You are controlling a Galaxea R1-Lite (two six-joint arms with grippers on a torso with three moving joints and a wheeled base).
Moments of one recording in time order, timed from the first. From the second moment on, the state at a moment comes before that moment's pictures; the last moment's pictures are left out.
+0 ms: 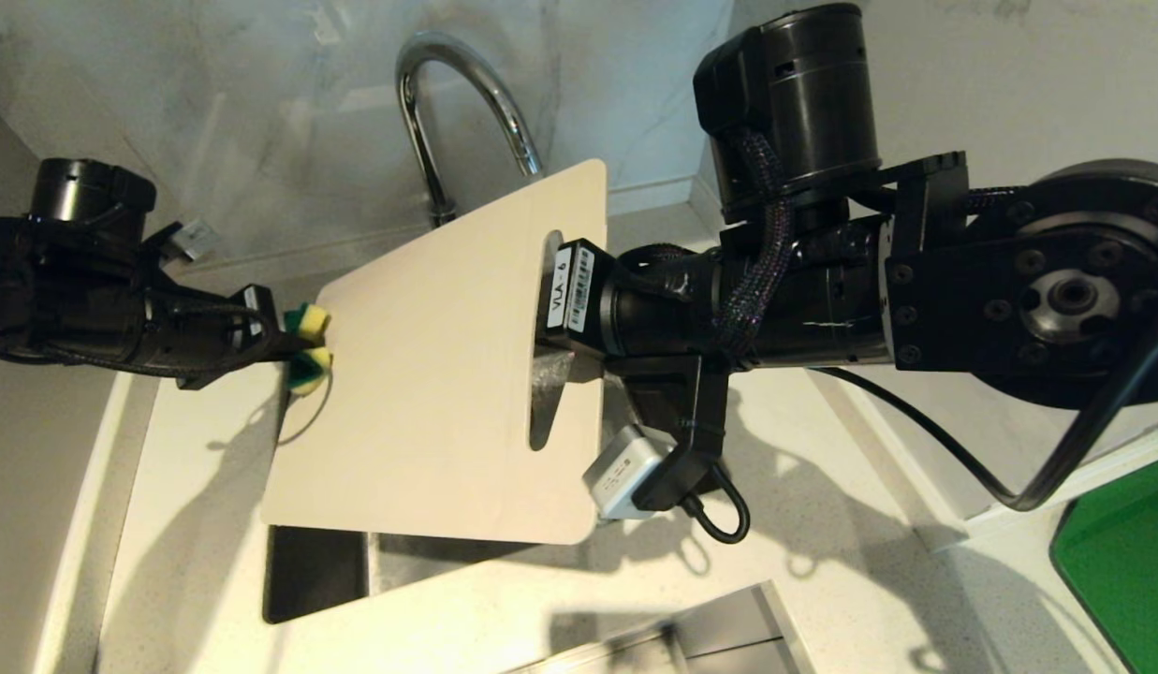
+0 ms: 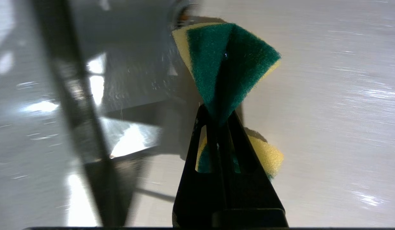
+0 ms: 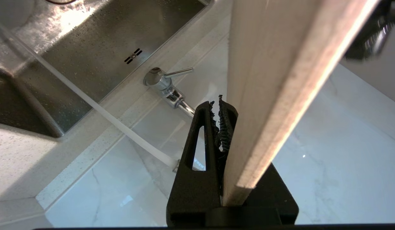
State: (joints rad) left arm -0.10 1.73 -1.39 0.26 -0.26 -0.43; right arm 0.73 1.70 -1.51 0.13 0.19 -2.51
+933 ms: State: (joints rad) left arm -0.15 1.52 -1.41 0.25 -0.34 -0.52; right arm 0.60 1.75 -1.44 0.12 0.19 -2.53
